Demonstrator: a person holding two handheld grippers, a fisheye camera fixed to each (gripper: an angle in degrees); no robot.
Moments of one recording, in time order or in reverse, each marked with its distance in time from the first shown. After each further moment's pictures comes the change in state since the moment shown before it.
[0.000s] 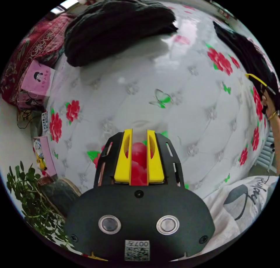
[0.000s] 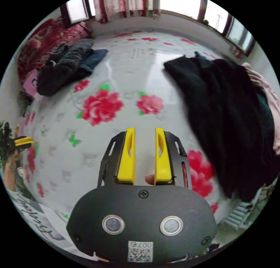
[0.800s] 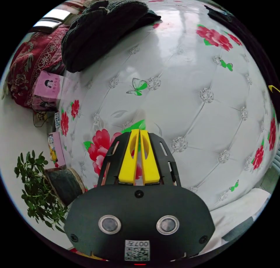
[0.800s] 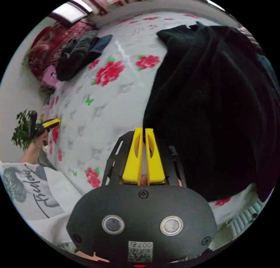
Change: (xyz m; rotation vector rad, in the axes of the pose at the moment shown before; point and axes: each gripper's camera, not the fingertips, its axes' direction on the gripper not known) left arm 0.062 0.007 -0.023 0.013 -0.159 -0.007; right arm 0.040 0.073 0.009 -0.186 -0.397 -0.071
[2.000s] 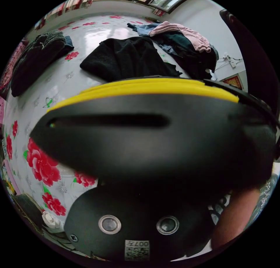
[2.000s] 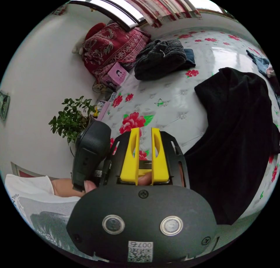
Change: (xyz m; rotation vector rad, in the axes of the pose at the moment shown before) left arm -0.032 0.113 -0.106 0.188 0.667 0.304; right arm -0.297 0.092 -0.073 0.190 -0.306 -0.108
